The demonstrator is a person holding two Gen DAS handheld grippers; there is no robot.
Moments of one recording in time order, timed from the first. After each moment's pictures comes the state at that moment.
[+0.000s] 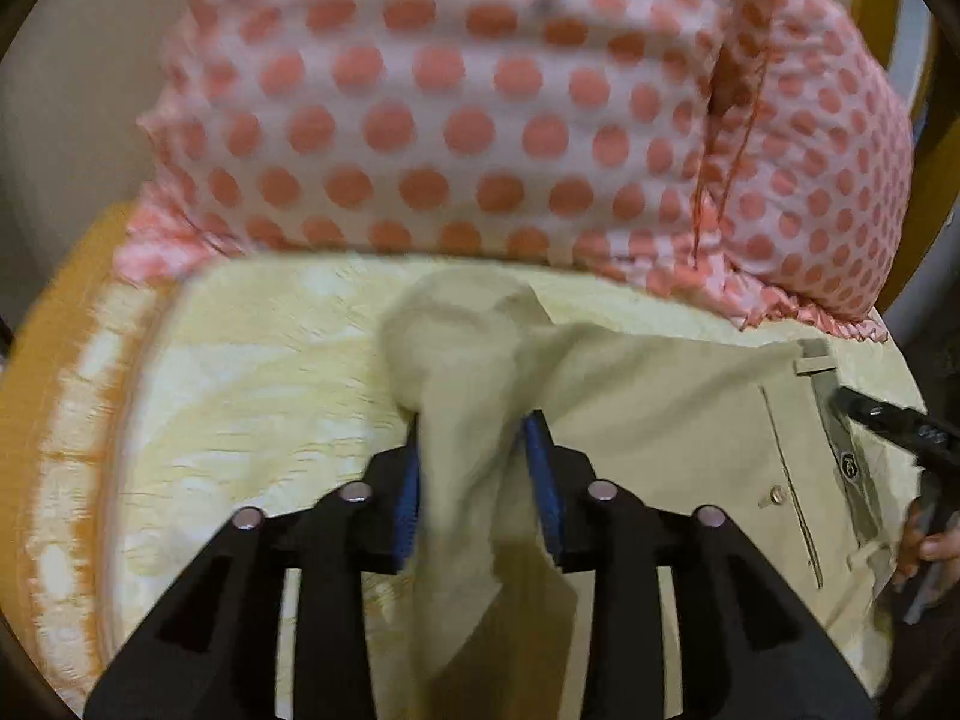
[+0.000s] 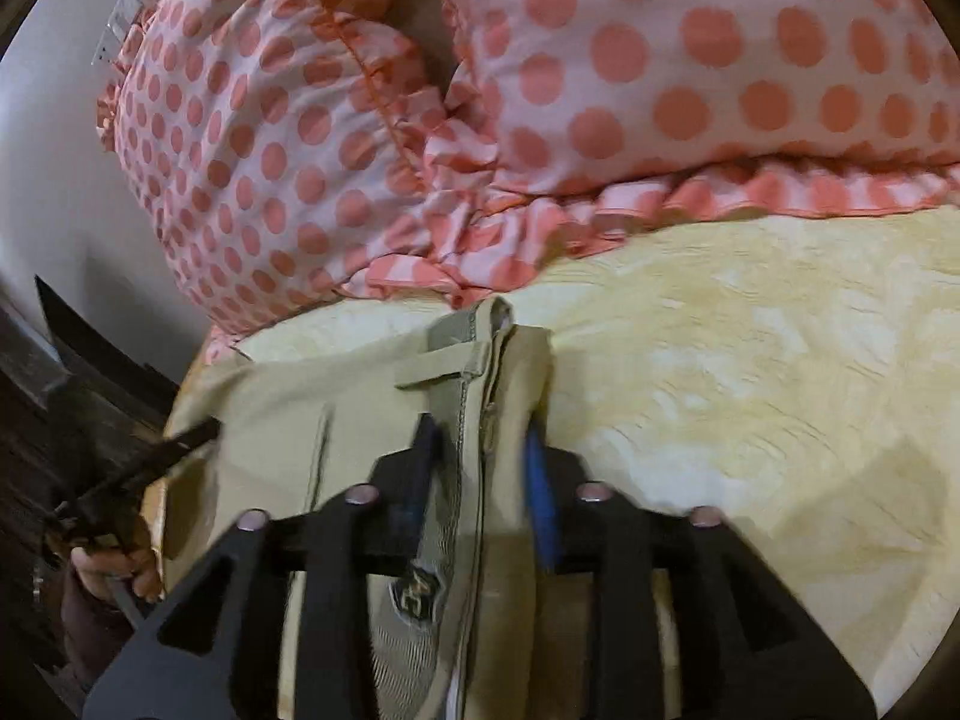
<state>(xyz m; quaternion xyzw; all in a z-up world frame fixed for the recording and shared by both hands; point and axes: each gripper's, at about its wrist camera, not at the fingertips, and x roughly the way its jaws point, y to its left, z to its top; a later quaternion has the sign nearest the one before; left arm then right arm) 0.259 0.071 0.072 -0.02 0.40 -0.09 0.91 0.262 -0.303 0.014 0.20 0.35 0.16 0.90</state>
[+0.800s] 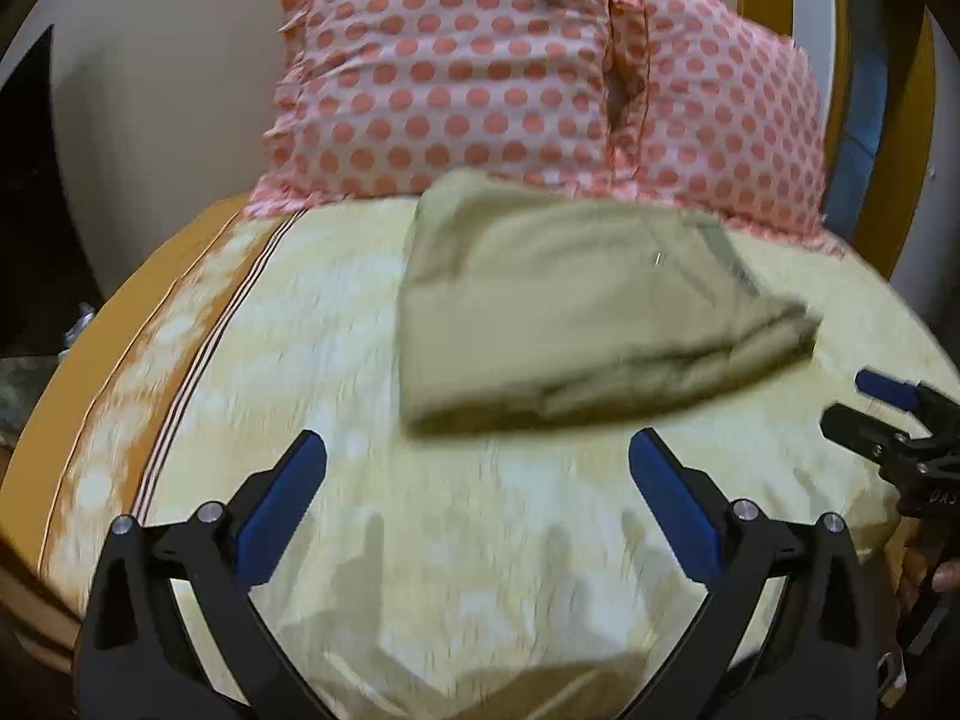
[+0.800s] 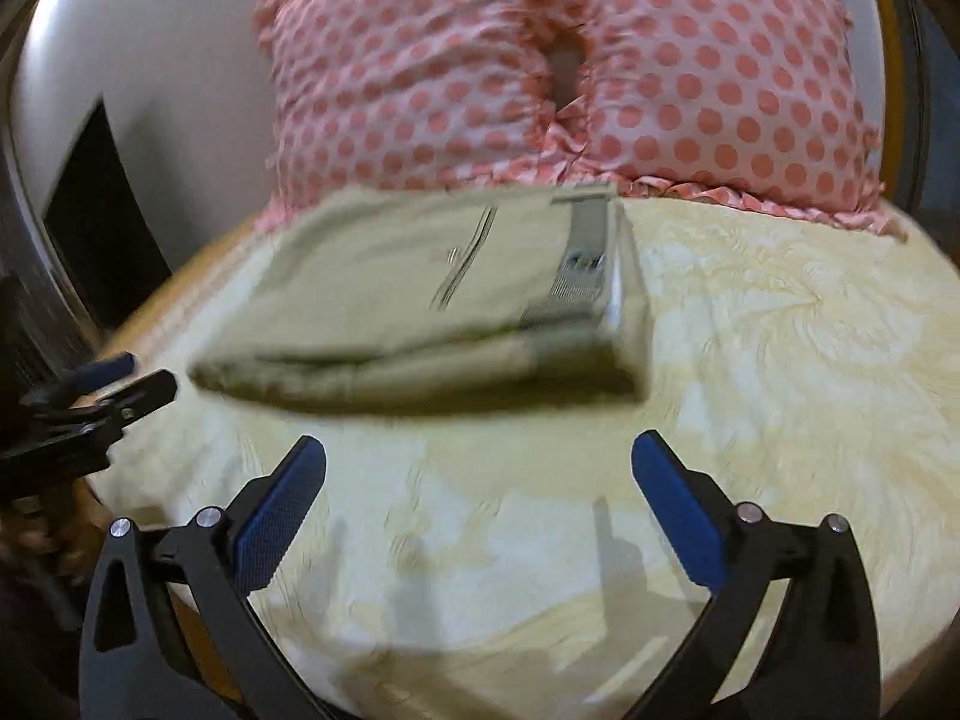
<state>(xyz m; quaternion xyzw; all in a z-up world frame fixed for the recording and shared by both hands) 0.037 0.060 0.054 0.02 0.35 -0.05 0.93 0.046 -0.225 -0.038 0.03 0.27 0.12 0.96</state>
